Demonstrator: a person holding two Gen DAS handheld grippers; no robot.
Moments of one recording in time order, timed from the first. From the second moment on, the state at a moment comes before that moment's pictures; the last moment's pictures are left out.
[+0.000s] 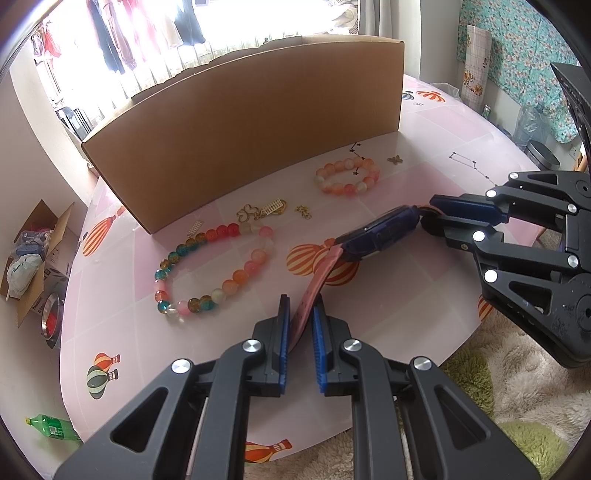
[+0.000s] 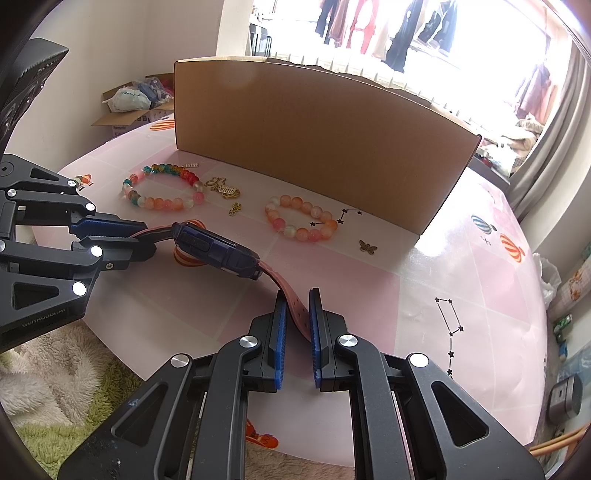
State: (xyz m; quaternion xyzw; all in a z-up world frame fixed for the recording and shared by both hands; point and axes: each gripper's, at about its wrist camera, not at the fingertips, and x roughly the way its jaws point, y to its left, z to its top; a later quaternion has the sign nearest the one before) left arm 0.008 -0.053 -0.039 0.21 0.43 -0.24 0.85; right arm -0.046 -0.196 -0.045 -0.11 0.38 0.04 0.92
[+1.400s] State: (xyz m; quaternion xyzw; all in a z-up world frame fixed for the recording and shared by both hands) left arm -0.007 -0.057 0.113 0.19 0.20 -0.28 0.92; right arm -0.051 -0.206 0.090 -0.19 0.16 -0.03 0.97
